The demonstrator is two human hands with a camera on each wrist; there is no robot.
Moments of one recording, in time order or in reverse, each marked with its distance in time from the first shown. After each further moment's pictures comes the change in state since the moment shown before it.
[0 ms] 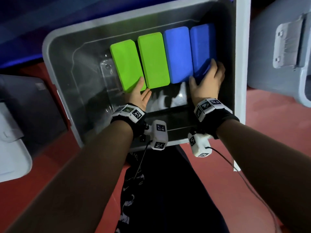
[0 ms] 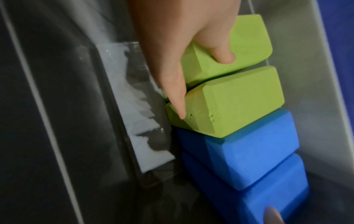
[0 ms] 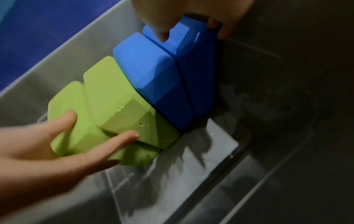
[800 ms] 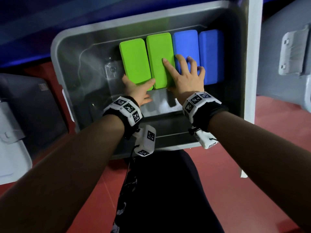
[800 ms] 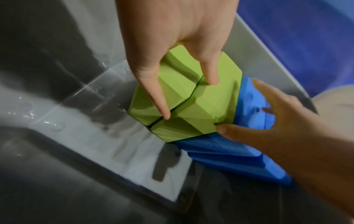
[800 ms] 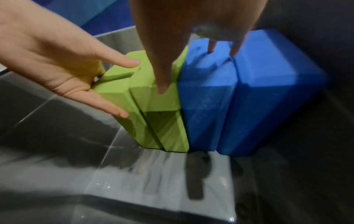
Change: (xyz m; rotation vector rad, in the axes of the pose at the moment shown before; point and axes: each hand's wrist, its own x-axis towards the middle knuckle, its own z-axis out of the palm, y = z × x) left_hand 0.005 0.034 -0.008 0.508 -0.032 0.148; right_hand -0.004 -0.049 0.031 -0.633 -0.286 -0.563
